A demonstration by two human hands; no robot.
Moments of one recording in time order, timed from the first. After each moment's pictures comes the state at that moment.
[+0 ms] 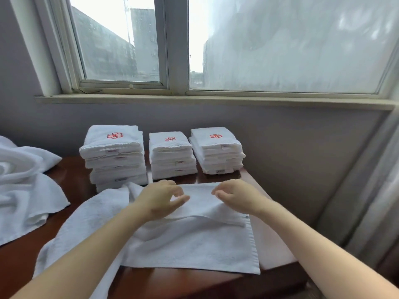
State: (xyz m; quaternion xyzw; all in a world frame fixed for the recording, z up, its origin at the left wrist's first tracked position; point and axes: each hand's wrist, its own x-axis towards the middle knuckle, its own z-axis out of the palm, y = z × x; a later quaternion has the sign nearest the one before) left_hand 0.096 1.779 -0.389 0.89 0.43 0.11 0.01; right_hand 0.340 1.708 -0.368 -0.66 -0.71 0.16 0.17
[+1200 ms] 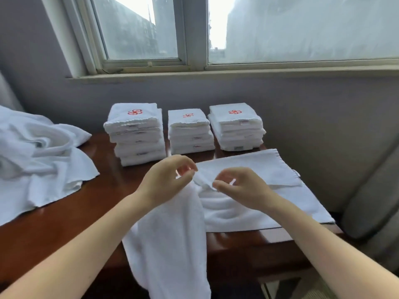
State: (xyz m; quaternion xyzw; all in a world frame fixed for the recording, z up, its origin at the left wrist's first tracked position) left_hand 0.082 1.705 -0.369 0.84 0.41 0.34 0.13; right_hand 0.309 1.673 -0.390 -0.53 -0.76 0.19 0.33
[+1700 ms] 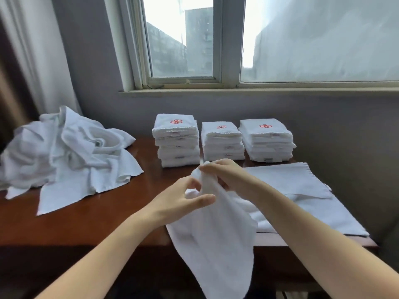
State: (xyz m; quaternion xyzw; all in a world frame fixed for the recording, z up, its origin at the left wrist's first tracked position) left_hand 0.013 1.636 -0.369 0.77 0.51 0.26 0.29; right_hand 0.202 1.672 -0.341 -0.44 -0.67 0.50 0.34
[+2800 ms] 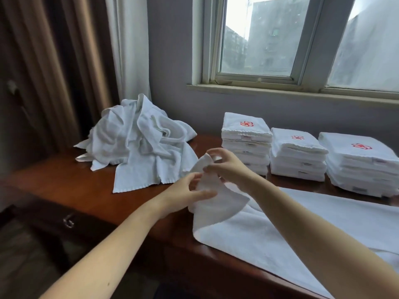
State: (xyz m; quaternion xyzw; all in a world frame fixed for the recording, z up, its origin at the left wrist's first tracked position) left_hand -0.121 1.658 -0.373 0.61 0.57 0.37 0.40; right_hand 0.028 1.748 -0.340 -0.41 -0.73 0.45 0.31
